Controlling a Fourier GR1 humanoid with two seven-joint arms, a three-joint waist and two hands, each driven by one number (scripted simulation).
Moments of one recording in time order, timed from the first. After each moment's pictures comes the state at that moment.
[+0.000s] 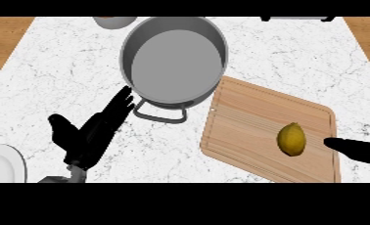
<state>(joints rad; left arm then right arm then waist) -0.02 0.28 -0.30 -1.64 0.37 0.04 0.22 0.08 -0.50 -0.09 -2.04 0.33 -0.17 1.24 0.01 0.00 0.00</state>
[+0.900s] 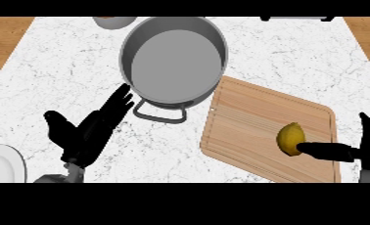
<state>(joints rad) -0.03 0.27 -0.27 -1.65 0.38 0.03 0.25 0.05 -0.31 -0.01 -1.89 0.56 -0.08 1.25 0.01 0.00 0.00</state>
